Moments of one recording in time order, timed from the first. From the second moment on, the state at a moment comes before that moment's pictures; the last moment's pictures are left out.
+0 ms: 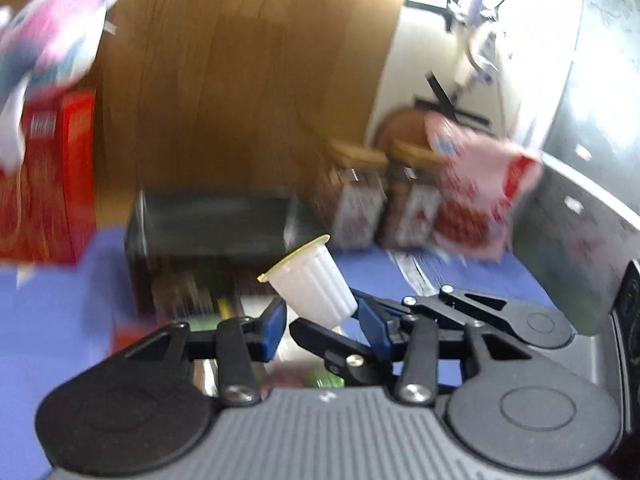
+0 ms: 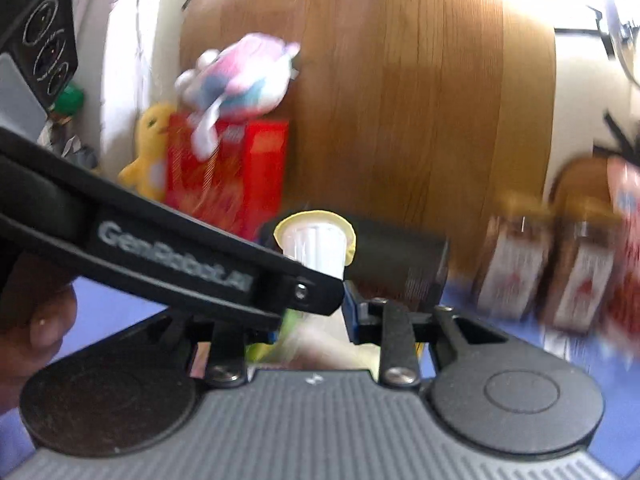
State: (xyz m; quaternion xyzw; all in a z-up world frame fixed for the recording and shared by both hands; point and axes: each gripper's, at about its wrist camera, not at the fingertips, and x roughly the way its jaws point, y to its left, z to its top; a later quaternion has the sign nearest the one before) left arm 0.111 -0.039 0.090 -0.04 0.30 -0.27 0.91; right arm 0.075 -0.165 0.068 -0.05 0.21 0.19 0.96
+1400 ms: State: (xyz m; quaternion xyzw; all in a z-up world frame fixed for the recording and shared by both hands) left arm 0.056 0.030 0.041 -0.17 0.33 -0.24 0.90; right arm -0.014 -0.215 0.029 0.04 0.32 0.20 0.92
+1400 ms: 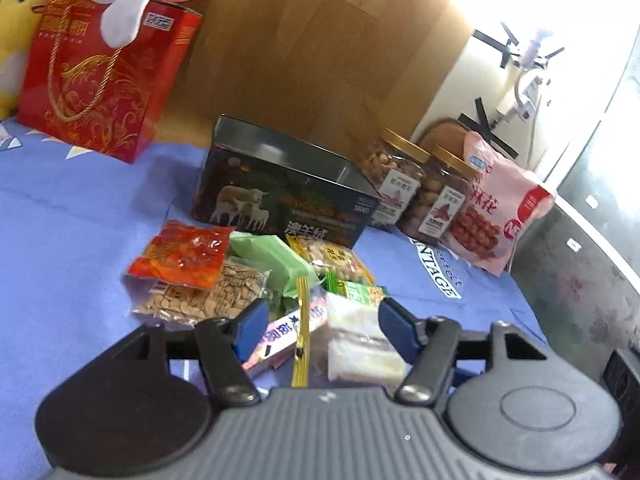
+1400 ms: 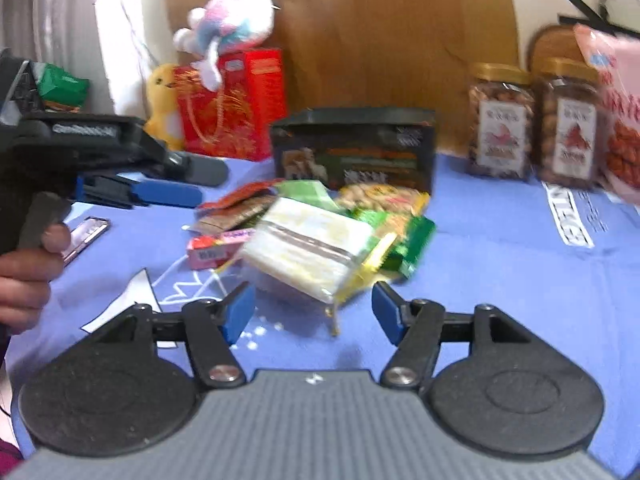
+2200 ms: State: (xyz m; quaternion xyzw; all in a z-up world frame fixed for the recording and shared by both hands) left arm 0.039 0.002 0.036 -0.12 0.34 -0.29 0.89; right arm -0.005 -0.180 0.033 -0.05 0.26 0.22 0.94
